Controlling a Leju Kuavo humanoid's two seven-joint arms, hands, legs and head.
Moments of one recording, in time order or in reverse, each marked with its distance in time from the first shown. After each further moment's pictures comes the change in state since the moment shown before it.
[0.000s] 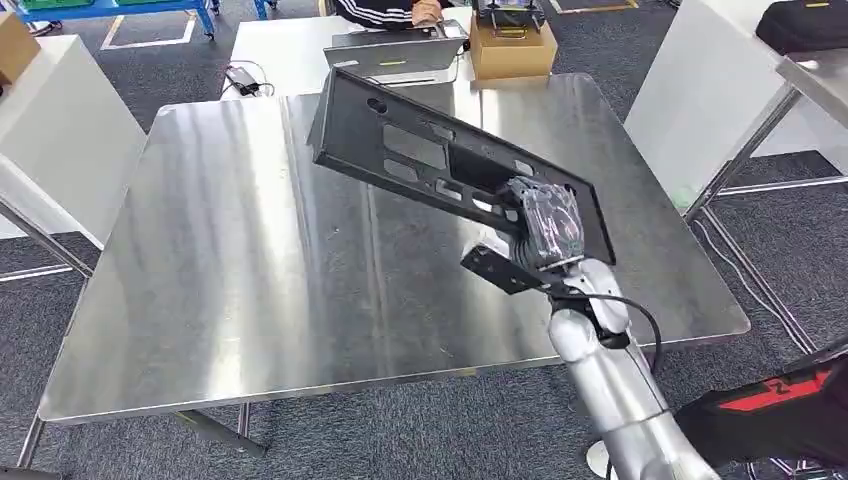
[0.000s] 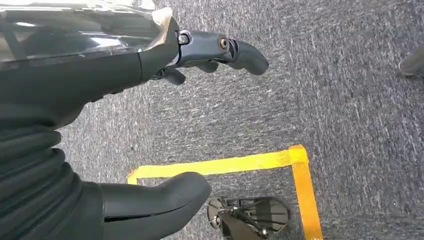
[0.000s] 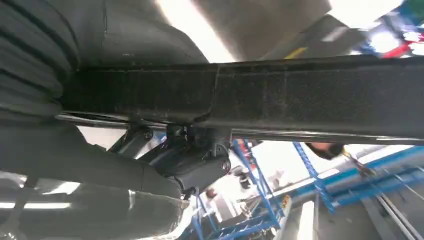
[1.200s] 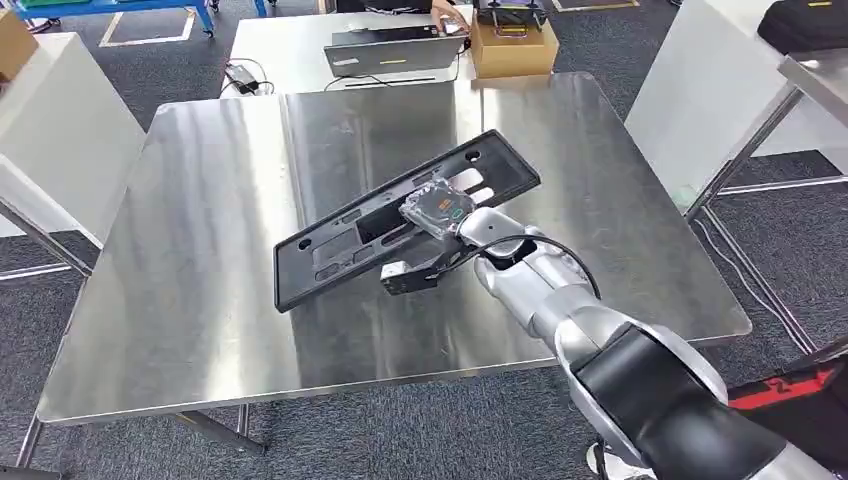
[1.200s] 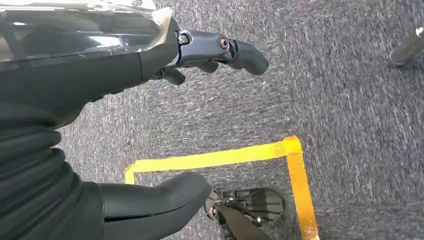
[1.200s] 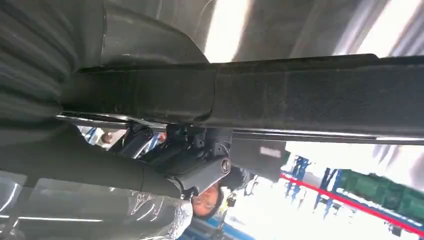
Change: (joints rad) left arm -0.009 -0.016 -0.005 0.000 0.003 0.000 -0.004; right arm -0.547 0.179 0.446 0.971 0.391 -0.038 -0.173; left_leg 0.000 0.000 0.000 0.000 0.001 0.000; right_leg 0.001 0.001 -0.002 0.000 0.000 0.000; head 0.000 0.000
